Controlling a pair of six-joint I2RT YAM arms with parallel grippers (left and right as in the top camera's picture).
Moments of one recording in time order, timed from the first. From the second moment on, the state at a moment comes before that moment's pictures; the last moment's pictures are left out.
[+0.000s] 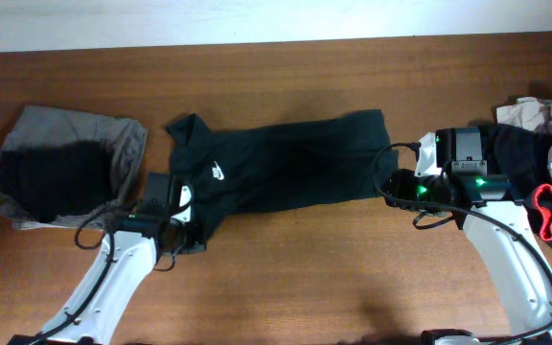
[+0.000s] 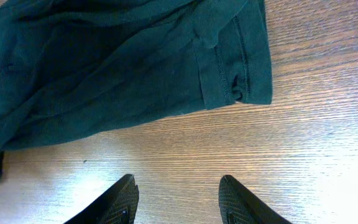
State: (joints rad) left arm -0.16 1.38 0.75 -0.69 0.12 -0.19; right arm -0.02 1.35 0.95 -0.77 -0.28 0.25
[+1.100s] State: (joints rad) left arm -0.15 1.61 0.94 -0.29 -0.12 -0.13; right arm -0.02 1.35 0.95 -0.77 -0.26 0.25
